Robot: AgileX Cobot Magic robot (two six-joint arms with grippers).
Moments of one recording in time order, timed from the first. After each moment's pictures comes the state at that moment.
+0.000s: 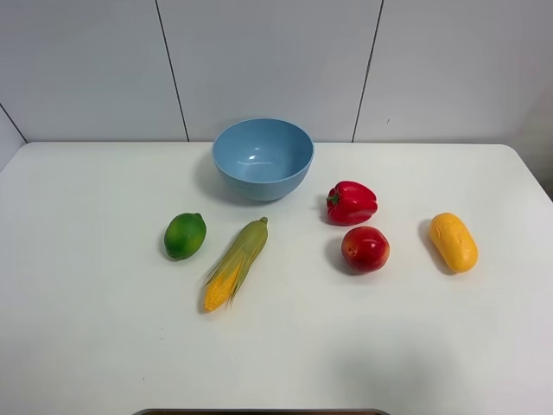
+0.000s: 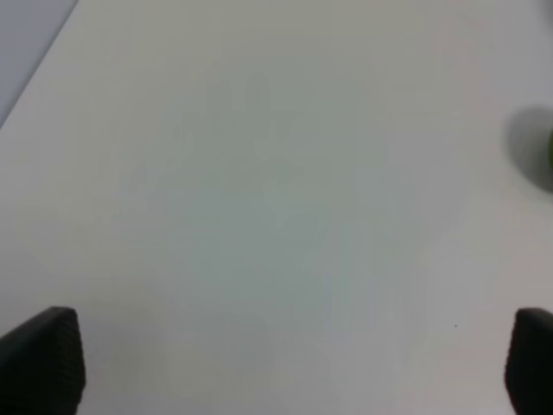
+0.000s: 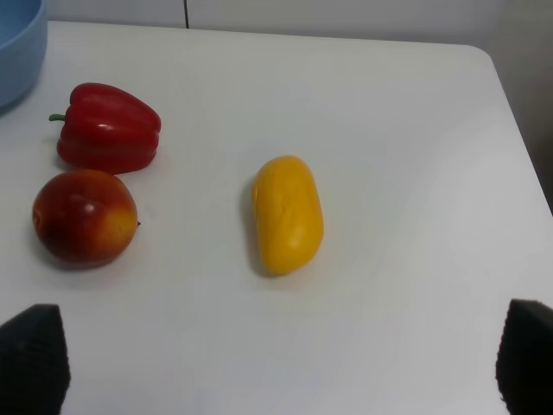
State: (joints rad) left arm -0.05 0.00 -0.46 0.16 1.12 -0.20; right arm 0.04 0.00 -0.56 -0.02 1.10 0.00
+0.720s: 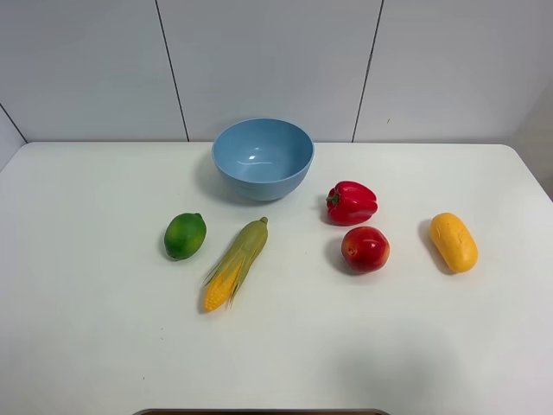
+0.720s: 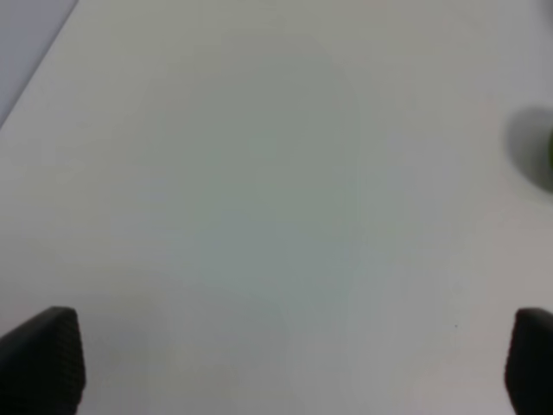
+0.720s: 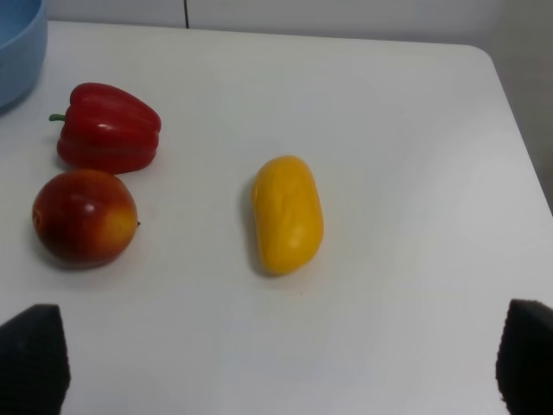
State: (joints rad) left arm -0.05 0.00 -0.46 0.16 1.12 -0.20; right arm 0.04 0.00 -0.56 -0.02 1.10 0.00
